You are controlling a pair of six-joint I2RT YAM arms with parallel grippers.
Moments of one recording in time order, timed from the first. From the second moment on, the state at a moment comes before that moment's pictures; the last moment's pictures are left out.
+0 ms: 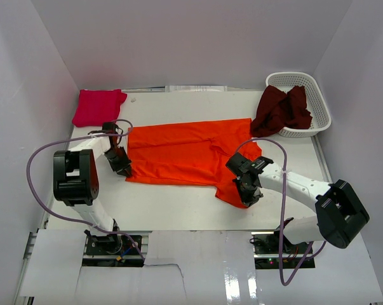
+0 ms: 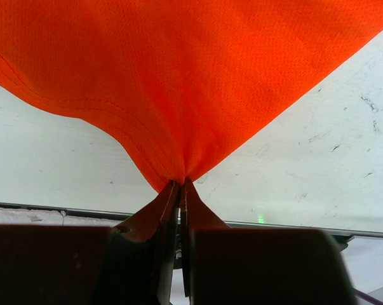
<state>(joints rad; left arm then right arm) 0.04 1.74 1.06 -0.76 0.11 -0.42 0.75 1.34 0.79 -0.94 0.09 0.44</state>
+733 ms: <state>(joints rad) -0.05 1.76 1.13 -0.81 -0.05 -0.43 0.75 1.34 0.77 -0.92 0.08 0.44</state>
